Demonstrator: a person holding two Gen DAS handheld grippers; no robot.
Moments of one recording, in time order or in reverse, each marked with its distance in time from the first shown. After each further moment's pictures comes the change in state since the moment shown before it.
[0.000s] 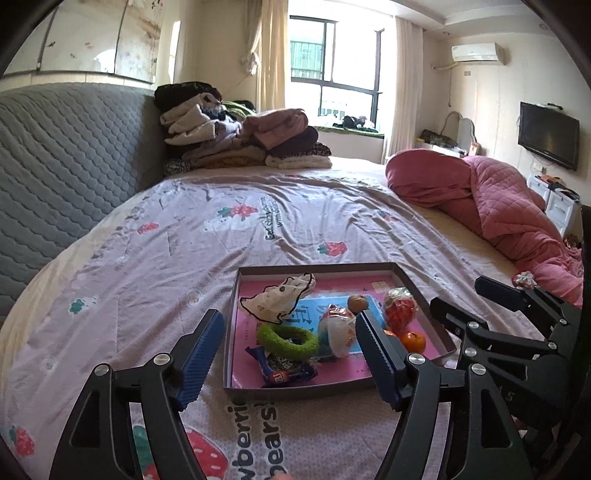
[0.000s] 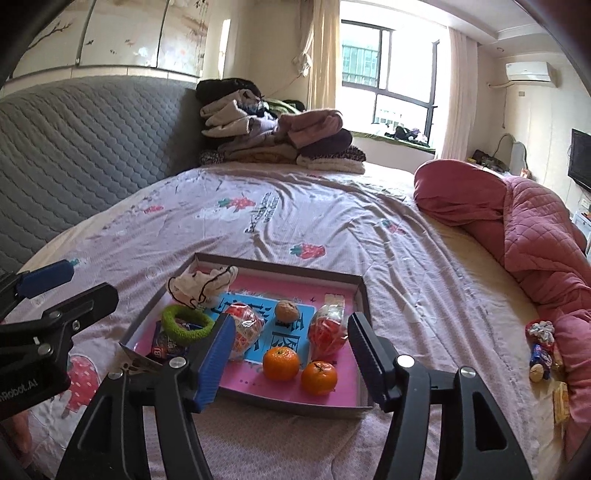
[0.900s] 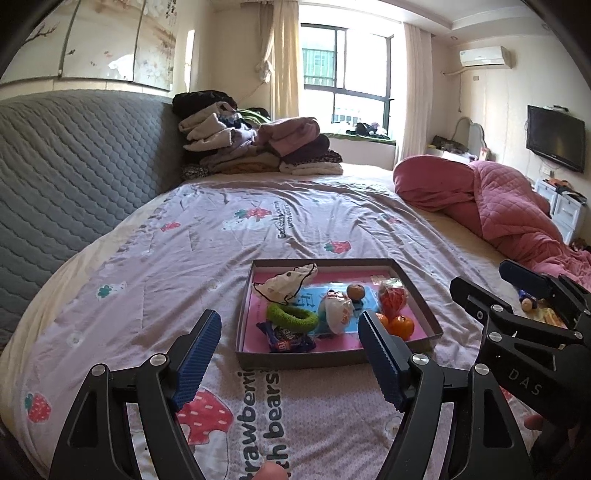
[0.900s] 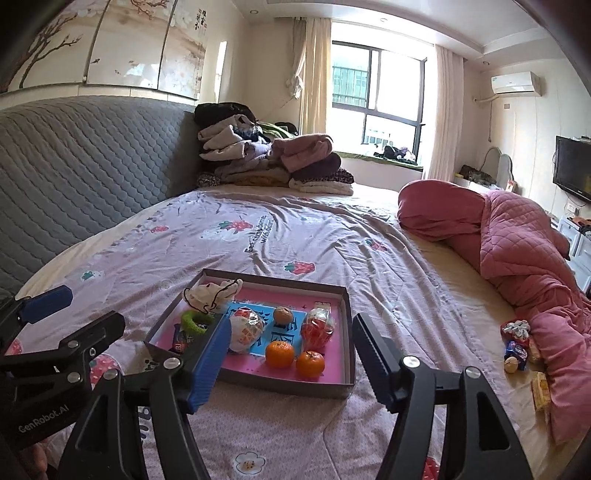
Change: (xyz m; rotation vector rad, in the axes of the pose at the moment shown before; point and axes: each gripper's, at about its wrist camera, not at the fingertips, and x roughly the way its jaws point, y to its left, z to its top) left arm -0.059 -0.013 -0.023 -0.010 -0.022 0.064; right arm -0.072 0.011 -0.009 -0.006 -0.079 -0.031
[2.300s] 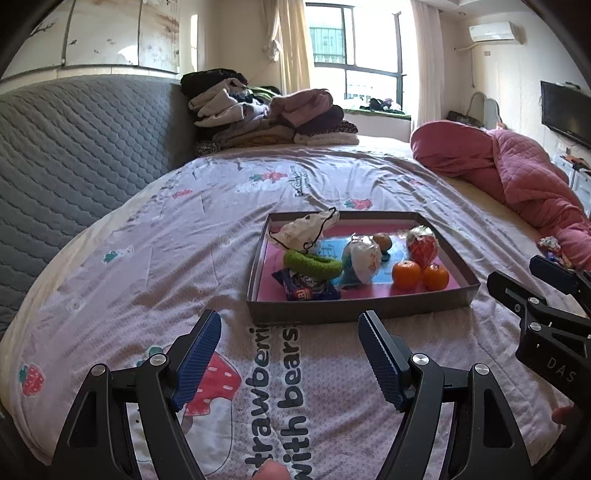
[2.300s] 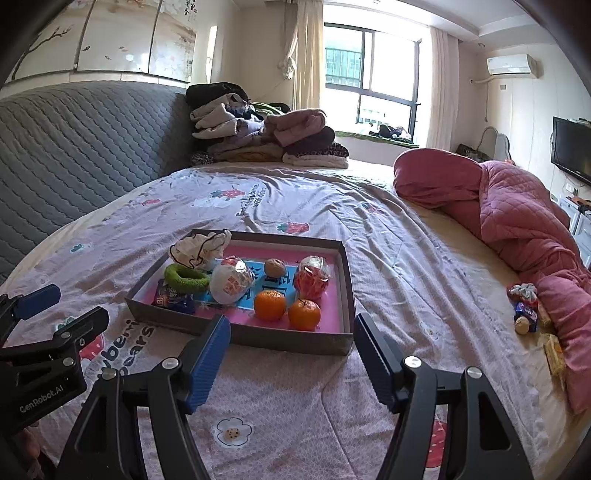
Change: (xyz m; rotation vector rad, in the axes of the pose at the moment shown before) left arm 0.038 -0.001 -0.058 0.020 0.089 0.086; right arm 0.032 -0.012 -0.060 0.035 0.084 -0.006
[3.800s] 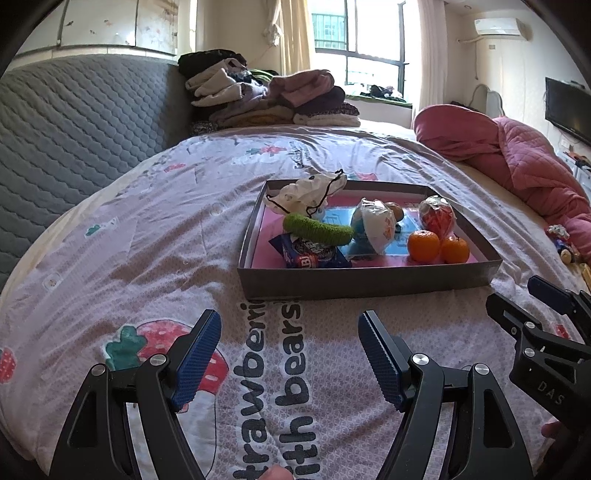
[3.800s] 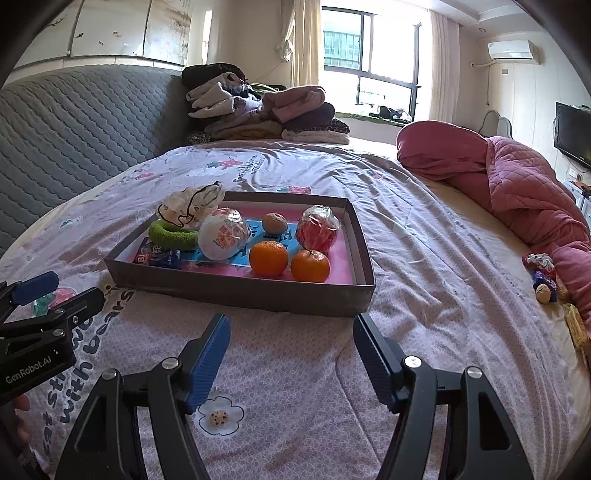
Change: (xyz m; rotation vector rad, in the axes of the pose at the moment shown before) left arm 0.047 0.004 -0.026 -0.015 0.051 -0.017; right arm 0.042 0.002 -0.041 0.015 0.058 0.003
